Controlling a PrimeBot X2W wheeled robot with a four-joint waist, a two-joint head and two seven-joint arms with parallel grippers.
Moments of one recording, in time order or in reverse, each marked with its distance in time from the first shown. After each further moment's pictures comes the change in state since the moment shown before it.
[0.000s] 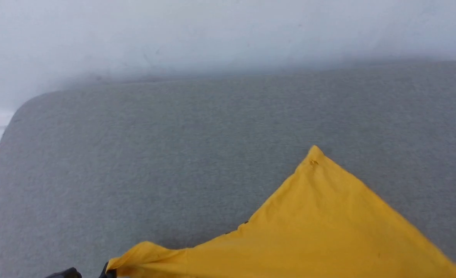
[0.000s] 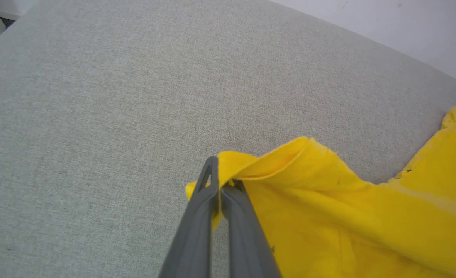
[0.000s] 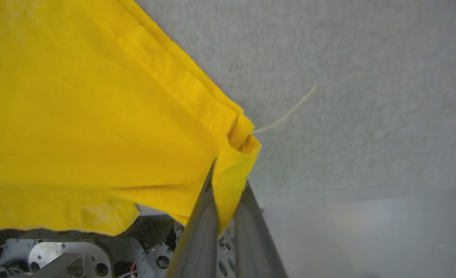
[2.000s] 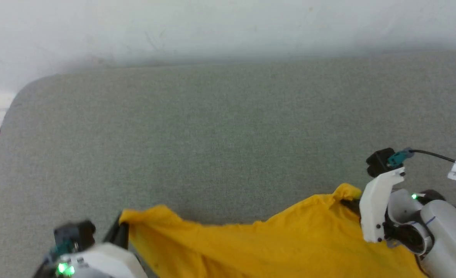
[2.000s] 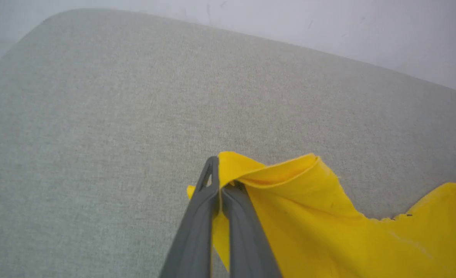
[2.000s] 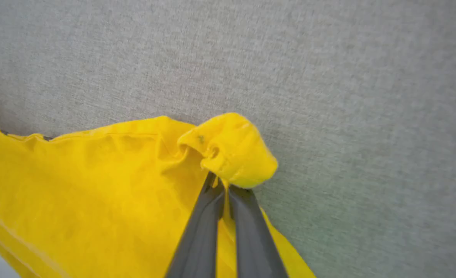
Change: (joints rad) left arm -0.190 0.048 -0.067 0.060 0.013 -0.048 0.013; right arm -0.533 0.232 0.501 0.180 0.114 -0.007 0.012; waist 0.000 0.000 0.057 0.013
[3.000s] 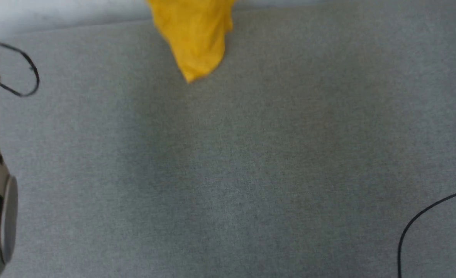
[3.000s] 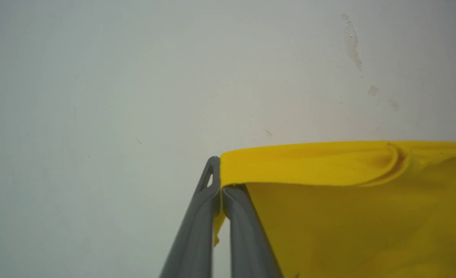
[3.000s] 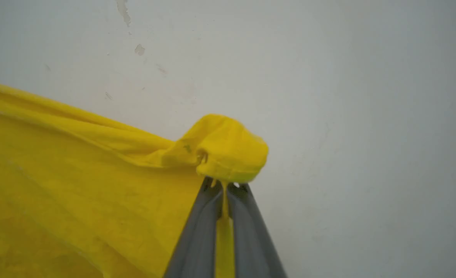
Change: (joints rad) left arm -1.558 0.100 -0.023 0.814 0.172 -0.174 -0.250; right arm -0.946 -0.045 -0.189 0.210 -0.253 0.009 -0.568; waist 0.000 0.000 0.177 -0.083
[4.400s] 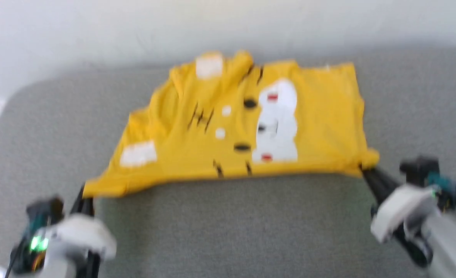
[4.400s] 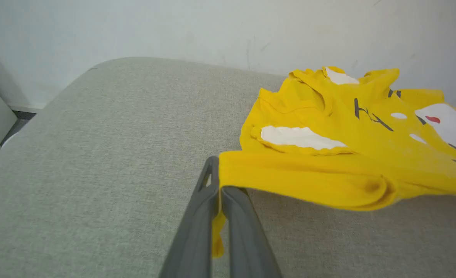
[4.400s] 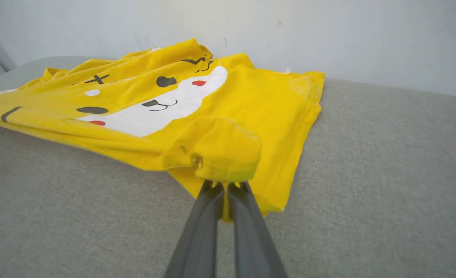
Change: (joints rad) left arm 1.152 -0.083 0.113 -0.156 -0.187 0.009 -0.106; right arm 0.892 0.025 0.263 -0.008 0.120 0.000 -0.281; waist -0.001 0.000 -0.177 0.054
